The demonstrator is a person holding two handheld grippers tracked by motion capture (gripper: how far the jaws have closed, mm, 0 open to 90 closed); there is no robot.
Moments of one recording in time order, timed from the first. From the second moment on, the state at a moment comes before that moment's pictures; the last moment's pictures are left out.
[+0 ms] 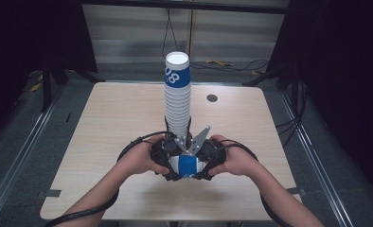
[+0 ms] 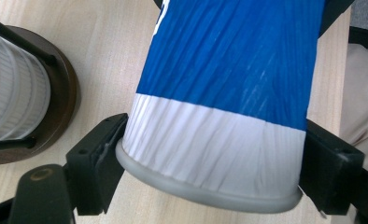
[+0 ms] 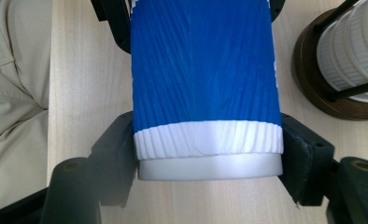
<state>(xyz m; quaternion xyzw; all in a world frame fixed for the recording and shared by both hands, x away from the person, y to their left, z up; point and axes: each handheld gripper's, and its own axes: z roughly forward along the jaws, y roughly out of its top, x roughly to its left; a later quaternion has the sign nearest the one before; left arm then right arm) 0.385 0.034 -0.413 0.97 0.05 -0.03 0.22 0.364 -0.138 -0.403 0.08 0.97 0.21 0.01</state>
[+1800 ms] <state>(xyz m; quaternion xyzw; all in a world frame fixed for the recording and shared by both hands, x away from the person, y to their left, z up) 0.389 0.062 -0.418 0.95 0.05 -0.02 0.31 0.364 -0.165 -0.407 0.10 0.96 0.26 0.03</state>
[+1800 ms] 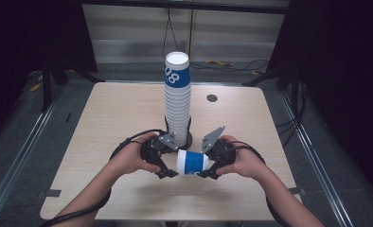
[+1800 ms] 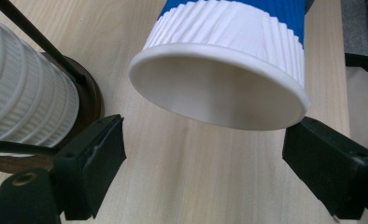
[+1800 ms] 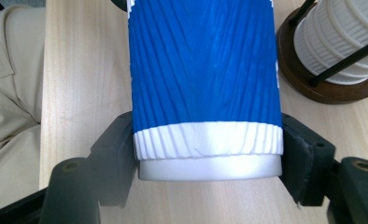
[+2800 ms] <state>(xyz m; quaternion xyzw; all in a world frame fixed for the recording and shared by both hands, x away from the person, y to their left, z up) 0.393 0.078 -0.419 0.93 0.07 -0.03 0.35 0.362 -0.177 -0.406 0.11 0.96 0.27 0.04</state>
